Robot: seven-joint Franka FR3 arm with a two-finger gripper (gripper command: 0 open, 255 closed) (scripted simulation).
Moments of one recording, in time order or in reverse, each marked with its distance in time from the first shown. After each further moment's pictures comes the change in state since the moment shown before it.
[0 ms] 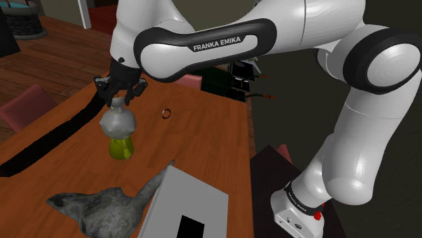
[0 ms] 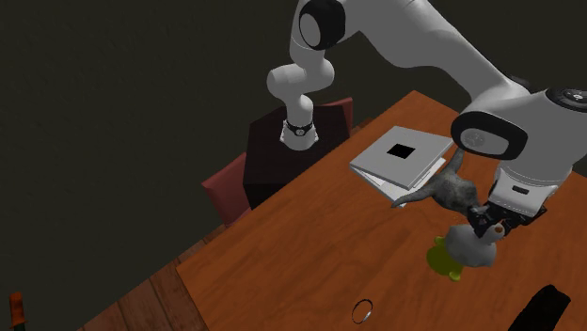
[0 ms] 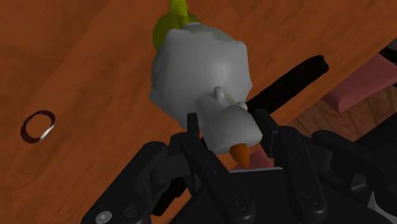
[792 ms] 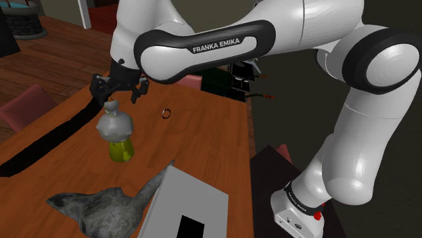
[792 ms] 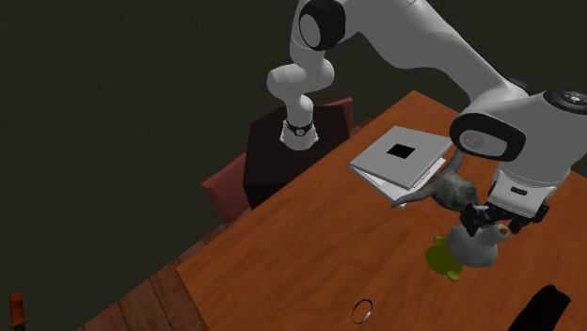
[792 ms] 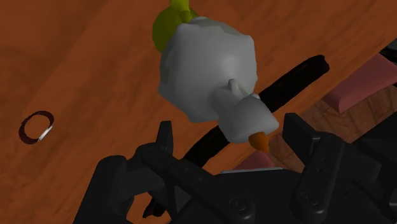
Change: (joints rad) arm 0.001 0.003 -0.001 -0.005 -0.002 0.012 0.001
